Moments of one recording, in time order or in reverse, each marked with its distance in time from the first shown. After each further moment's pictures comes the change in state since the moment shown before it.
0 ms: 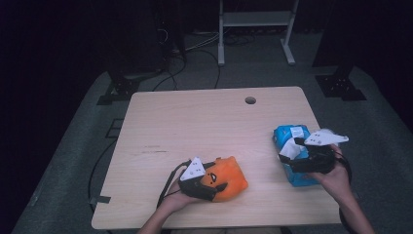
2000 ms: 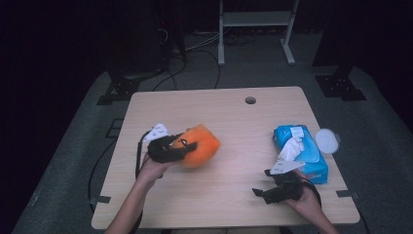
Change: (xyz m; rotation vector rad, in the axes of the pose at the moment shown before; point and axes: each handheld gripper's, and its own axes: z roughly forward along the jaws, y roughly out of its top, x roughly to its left) left arm 0.077 0.042 -0.056 -0.084 0.107 -0.182; right arm 0.078 -0.049 0.056 0.173 0.212 -0.003
